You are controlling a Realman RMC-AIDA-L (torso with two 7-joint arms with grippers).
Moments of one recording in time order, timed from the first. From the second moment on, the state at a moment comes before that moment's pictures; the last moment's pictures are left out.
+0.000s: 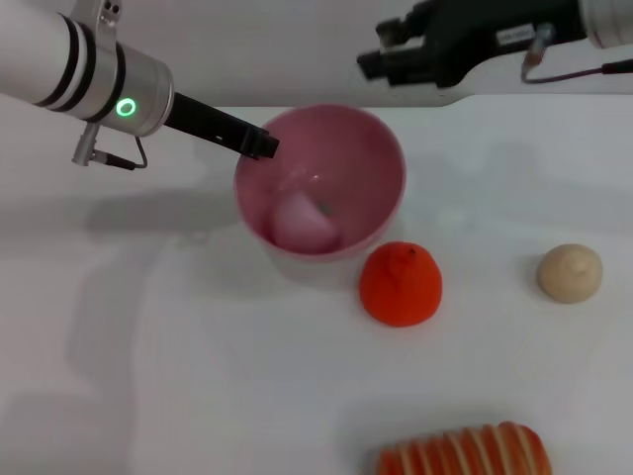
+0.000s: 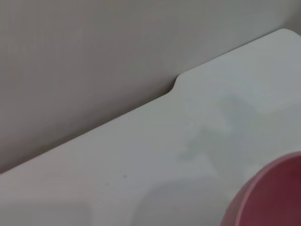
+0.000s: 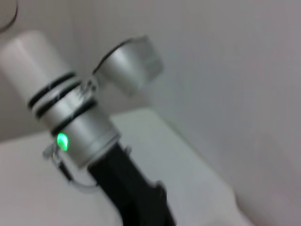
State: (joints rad) left arm -0.81 -2.06 1.13 0.98 2.39 1.24 -2.44; right arm 0.72 2.07 -1.07 -1.38 -2.12 -1.45 2.13
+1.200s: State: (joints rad) left arm -0.54 -2.07 1.75 1.01 1.27 0.49 -1.43; right arm 0.15 2.07 -0.46 -0.51 -0.99 -1.59 0.93
